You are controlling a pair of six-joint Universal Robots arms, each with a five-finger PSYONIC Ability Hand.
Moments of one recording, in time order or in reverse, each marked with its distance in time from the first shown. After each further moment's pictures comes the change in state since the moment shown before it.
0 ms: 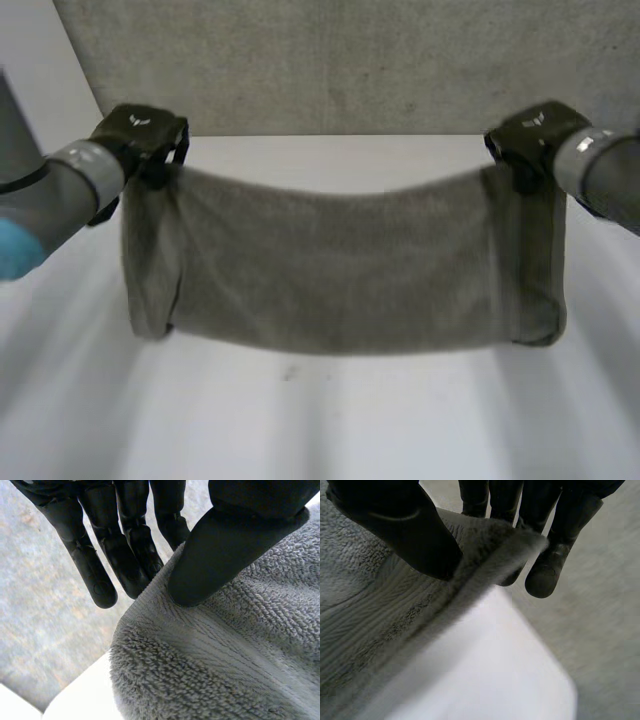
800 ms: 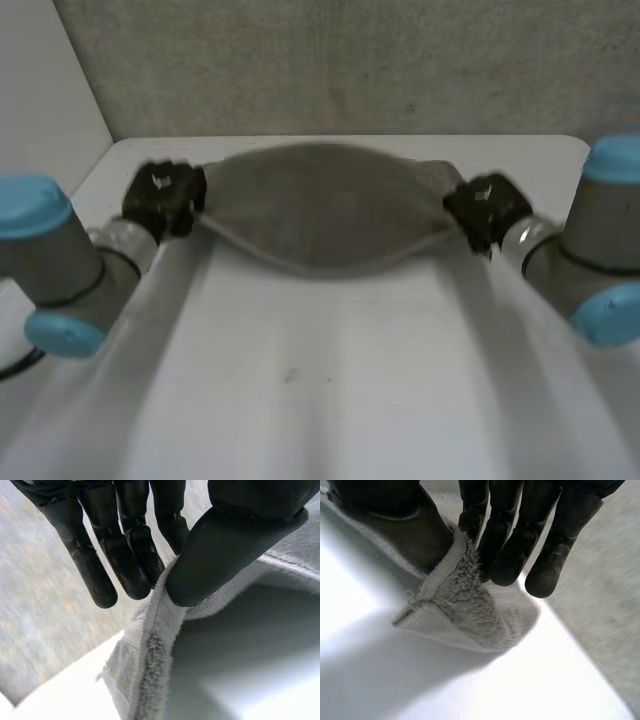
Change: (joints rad) left arm -0.013 -0.005 -0.514 0.593 -0.019 -0.104; right arm 0.013 0.045 0.473 -0.498 -0.109 -0.009; left_hand 0.000 0.000 0.000 0.001 0.000; right_hand 0.001 0.000 0.000 0.000 0.006
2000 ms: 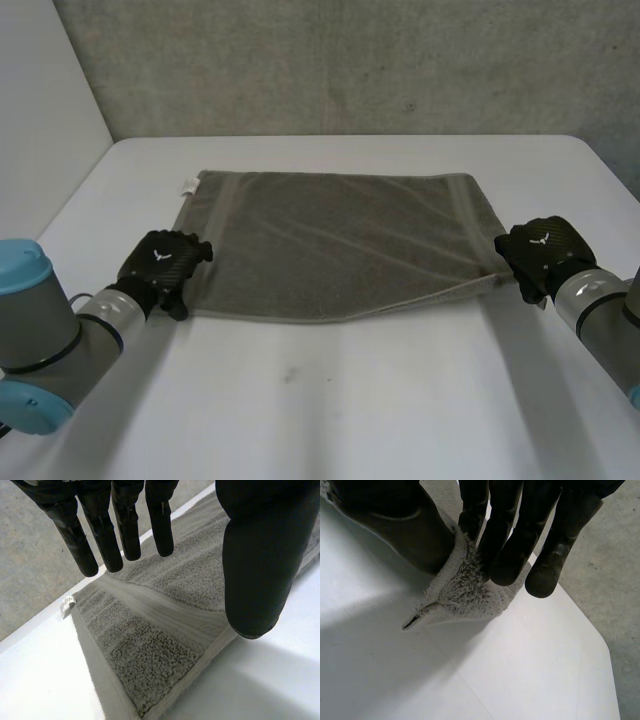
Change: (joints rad) left arm 0.091 0.055 -0.277 0.013 0.134 0.163; right arm -0.119 -0.258 0.407 -0.107 0.049 -0.009; left_hand -0.712 -0.745 -0.740 -0.744 -0.731; right_hand 0.000 0.000 0.000 0.000 0.000
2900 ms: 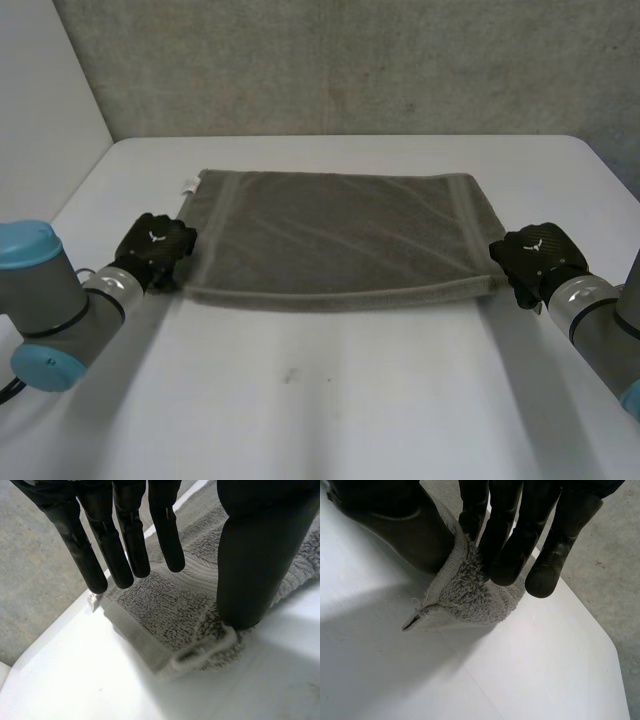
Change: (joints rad) left arm 0.033 -0.172 0.217 -0.002 -0.008 0.112; right arm 0.006 0.031 0.007 -0.026 -0.004 -0.005; left_hand 0.225 0.230 0.225 0.226 0.224; right_hand 0.000 0.000 0.000 0.000 0.000
